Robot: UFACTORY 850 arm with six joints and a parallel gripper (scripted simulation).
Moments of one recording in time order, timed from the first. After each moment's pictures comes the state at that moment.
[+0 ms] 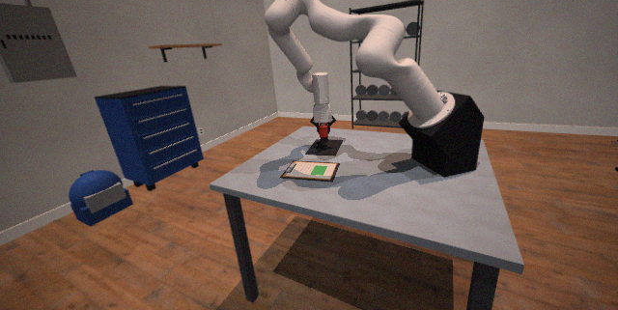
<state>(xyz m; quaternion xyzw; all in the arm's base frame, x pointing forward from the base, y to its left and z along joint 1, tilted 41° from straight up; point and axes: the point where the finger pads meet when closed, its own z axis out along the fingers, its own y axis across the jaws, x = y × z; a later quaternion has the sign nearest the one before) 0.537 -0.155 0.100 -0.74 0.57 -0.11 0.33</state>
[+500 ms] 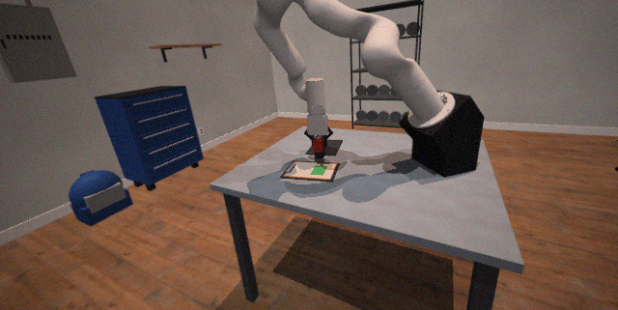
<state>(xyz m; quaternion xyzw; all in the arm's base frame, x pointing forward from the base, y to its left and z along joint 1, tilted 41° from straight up) 0.491 0.031 0.150 -0.68 0.64 -0.06 0.34</state>
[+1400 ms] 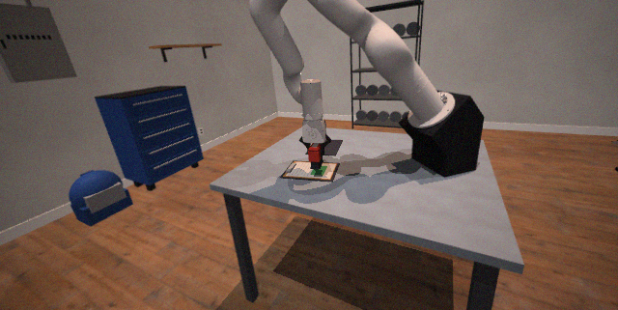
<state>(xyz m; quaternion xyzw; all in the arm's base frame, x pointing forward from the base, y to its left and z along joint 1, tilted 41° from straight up) 0.452 0.145 0.193 -0.68 0.65 -0.07 0.34</state>
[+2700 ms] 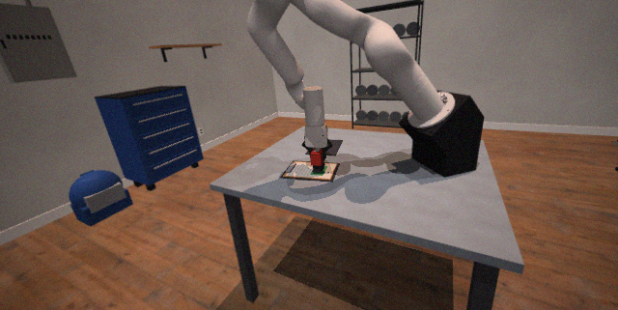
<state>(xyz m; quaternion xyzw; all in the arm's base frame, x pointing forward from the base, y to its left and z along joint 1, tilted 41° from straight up) 0.478 0.127 0.156 -0.68 0.65 -0.07 0.34</state>
